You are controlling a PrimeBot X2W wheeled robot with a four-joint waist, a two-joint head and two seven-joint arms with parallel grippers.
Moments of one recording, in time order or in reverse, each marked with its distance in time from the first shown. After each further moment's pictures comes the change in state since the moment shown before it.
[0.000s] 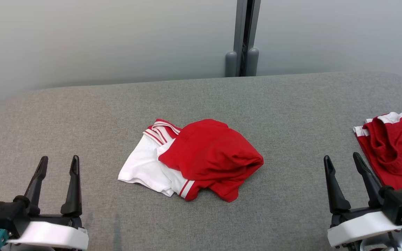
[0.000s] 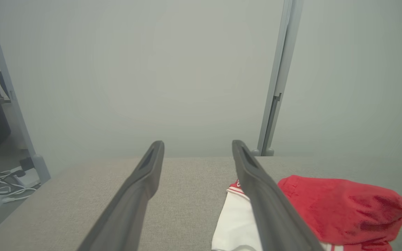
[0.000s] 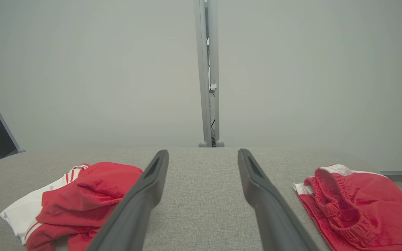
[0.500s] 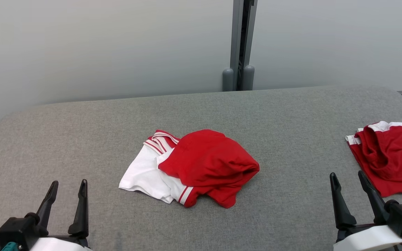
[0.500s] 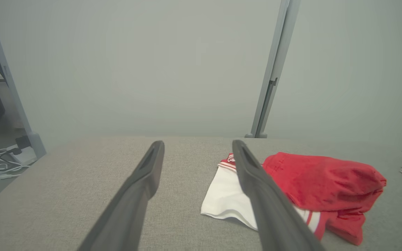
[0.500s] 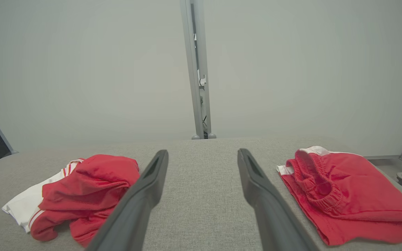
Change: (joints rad) left arm 0.080 -0.009 -0.025 0.005 -0.028 0.018 0.047; right arm 0.074 0.000 -0.023 0.005 0.023 0.000 0.018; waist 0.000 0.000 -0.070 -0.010
